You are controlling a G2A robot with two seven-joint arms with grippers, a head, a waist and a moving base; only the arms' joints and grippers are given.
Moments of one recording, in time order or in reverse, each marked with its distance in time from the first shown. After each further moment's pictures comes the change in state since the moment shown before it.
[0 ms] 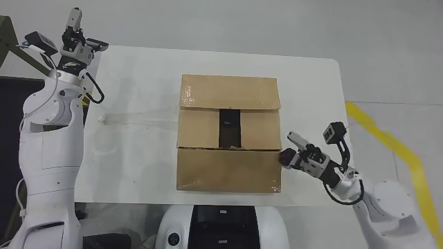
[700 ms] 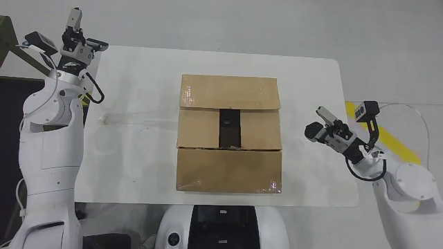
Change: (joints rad) left arm 0.000 0.000 0.000 0.000 0.000 0.000 0.000; right arm 0.149 0.010 0.090 0.150 -0.023 -0.083 0.022
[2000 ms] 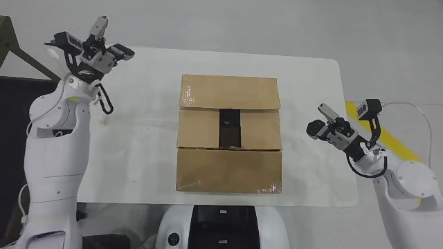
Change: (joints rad) left arm 0.077 -0.003 0.034 -0.162 -0.163 0.067 -0.217; right arm 0.011 0.000 0.000 0.012 0.000 0.004 -0.010
